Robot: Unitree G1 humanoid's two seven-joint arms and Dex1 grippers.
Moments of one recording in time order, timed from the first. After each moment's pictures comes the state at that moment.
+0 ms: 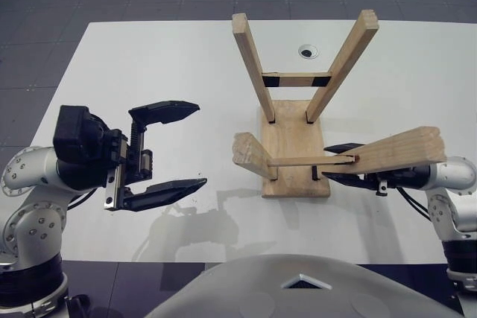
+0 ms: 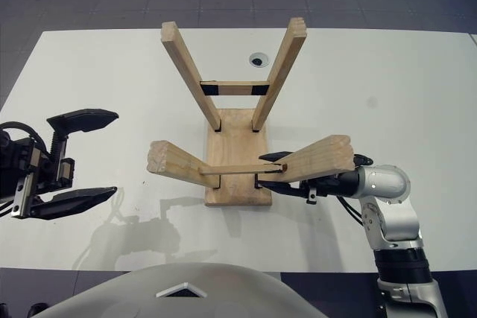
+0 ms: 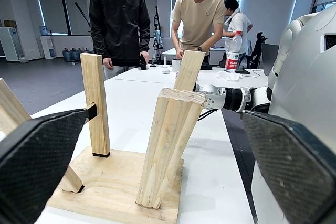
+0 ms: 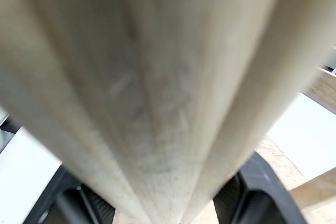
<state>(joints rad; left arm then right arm) 0.19 0.75 0.42 -0.58 -1.06 0.50 -1.20 0.11 -0.64 0.00 -0.16 0.53 -0.12 1.34</state>
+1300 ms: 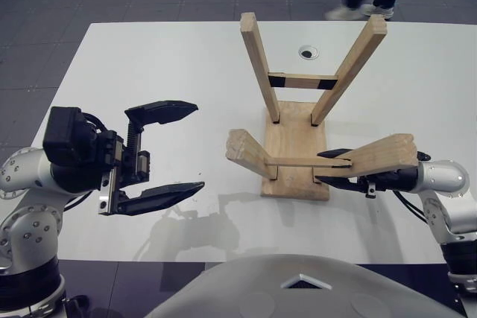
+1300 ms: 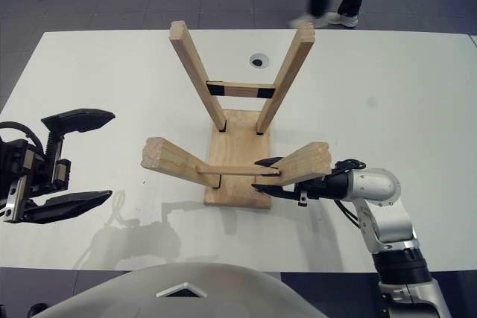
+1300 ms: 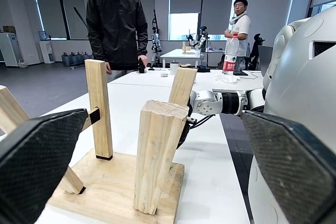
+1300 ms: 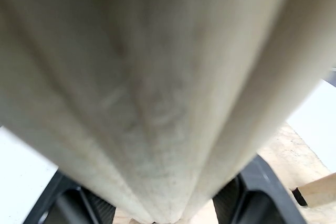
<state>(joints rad) 0.21 0.76 0.45 -0.61 -1.09 0.50 -1.20 0.11 -0.67 0.09 -0.13 0.45 -0.13 1.25</state>
